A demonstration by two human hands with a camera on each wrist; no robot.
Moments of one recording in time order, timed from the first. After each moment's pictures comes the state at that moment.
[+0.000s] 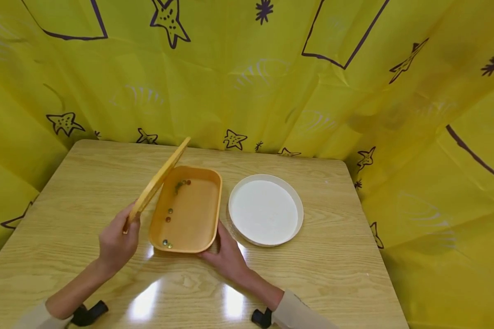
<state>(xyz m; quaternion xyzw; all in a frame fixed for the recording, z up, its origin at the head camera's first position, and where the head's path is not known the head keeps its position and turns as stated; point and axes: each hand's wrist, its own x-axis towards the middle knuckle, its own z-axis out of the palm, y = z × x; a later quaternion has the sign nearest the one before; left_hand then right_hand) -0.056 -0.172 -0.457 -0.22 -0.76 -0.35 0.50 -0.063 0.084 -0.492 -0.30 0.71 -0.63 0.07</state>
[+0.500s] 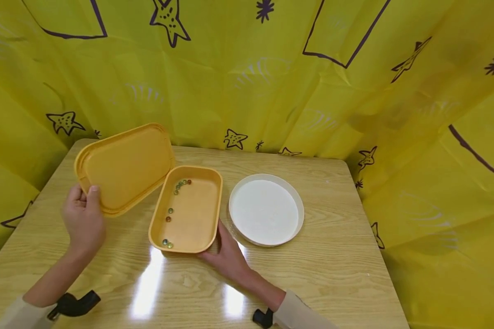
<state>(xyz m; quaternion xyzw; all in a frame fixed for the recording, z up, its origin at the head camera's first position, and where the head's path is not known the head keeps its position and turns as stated) -0.065 -0.210 -0.417 0.14 -0.69 -0.61 0.36 -0.068 0.085 -0.500 -0.31 0.68 -0.66 0.10</state>
